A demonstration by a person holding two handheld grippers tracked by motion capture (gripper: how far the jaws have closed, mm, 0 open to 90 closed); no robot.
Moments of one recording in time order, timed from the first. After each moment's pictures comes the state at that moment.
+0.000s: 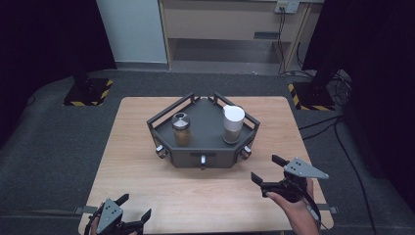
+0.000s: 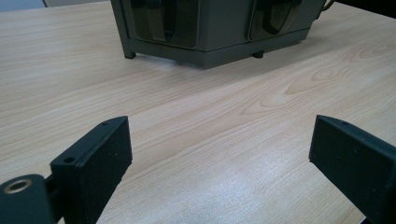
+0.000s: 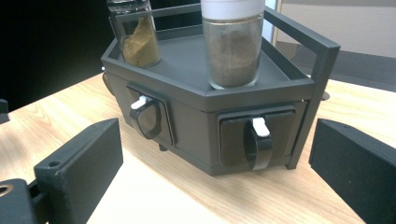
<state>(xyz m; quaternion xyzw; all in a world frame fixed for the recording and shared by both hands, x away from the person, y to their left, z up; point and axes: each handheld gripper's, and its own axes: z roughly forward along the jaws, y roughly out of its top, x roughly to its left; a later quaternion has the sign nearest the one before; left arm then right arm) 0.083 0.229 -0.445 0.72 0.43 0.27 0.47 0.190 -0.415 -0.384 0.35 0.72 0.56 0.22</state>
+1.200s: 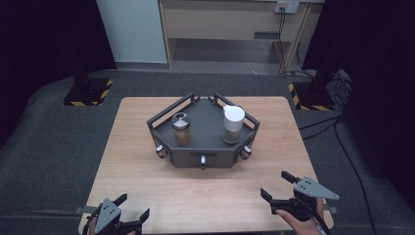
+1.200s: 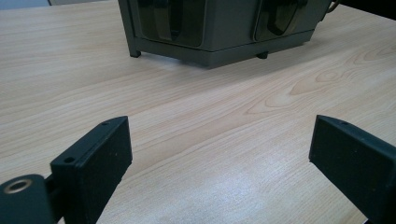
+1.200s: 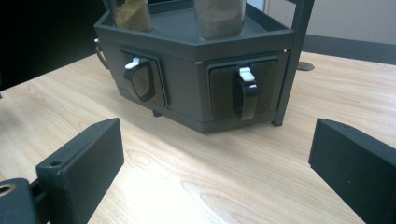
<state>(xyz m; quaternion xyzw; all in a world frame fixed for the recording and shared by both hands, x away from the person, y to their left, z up) 0.081 0.232 -0.445 0.72 0.44 0.27 0.47 0.155 -0.435 -0.410 0.37 0.72 0.54 0.22</state>
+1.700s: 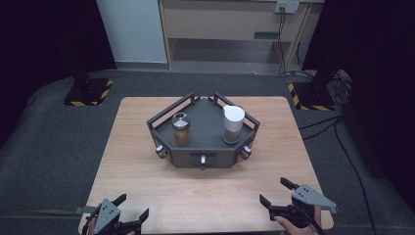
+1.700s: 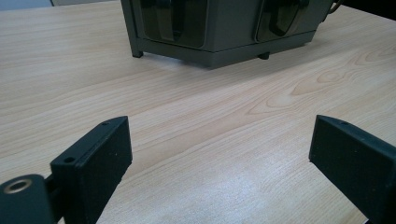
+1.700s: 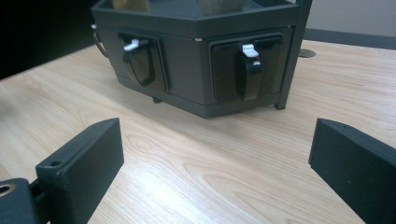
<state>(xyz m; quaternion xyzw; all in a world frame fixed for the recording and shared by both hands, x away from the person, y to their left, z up) 0.080 0.233 -0.445 0.72 0.44 0.27 0.47 0.143 -0.432 -0.430 0.38 0.72 0.54 0.23</state>
